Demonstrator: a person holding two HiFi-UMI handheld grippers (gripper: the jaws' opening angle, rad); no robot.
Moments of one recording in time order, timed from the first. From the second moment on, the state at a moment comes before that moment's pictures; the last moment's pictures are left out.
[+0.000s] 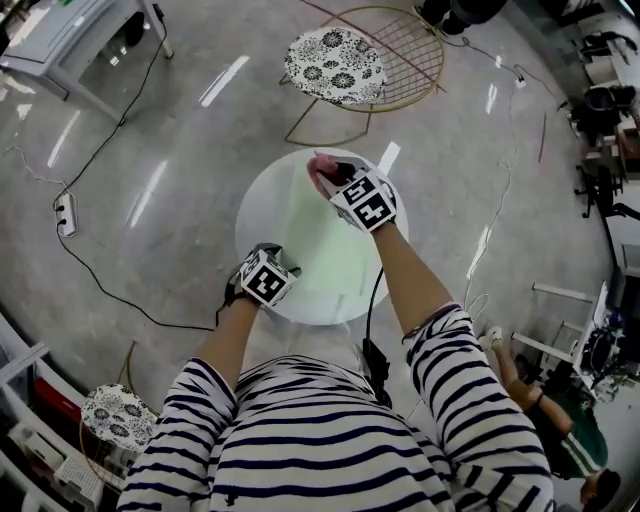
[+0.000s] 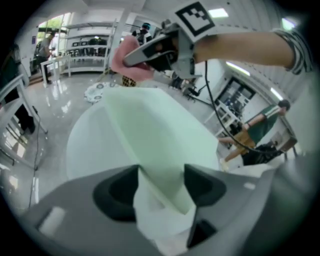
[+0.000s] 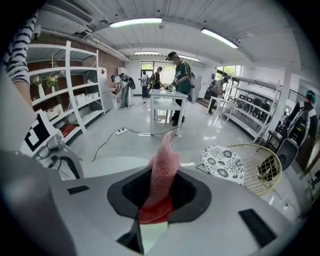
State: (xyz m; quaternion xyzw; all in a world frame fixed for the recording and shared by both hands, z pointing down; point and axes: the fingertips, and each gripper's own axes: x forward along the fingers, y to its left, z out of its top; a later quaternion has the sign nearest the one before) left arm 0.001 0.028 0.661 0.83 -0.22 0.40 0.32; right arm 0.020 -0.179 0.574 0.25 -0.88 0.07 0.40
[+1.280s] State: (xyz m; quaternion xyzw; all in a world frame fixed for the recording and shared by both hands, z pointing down) left arm 0.001 0.040 0.664 0.83 -0.20 0.41 0.33; right arm 0.020 -0.163 0.647 0.23 -0.82 0.18 0.49
